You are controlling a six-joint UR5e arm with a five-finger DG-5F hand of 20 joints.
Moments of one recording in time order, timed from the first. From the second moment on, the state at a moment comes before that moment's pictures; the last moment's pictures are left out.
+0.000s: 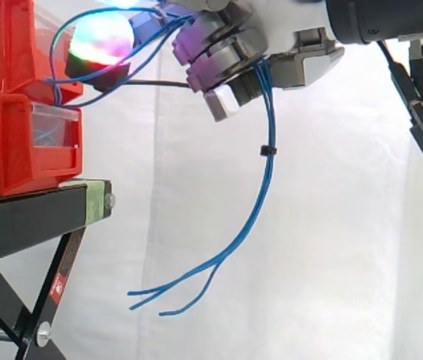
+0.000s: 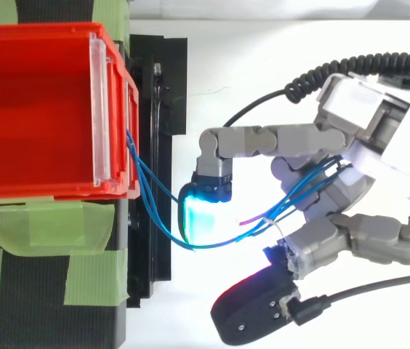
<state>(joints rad) 0.37 -1.91 -1.55 -2.80 -0.81 -0.43</state>
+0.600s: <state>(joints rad) 0.37 -1.91 -1.55 -2.79 -0.81 -0.46</state>
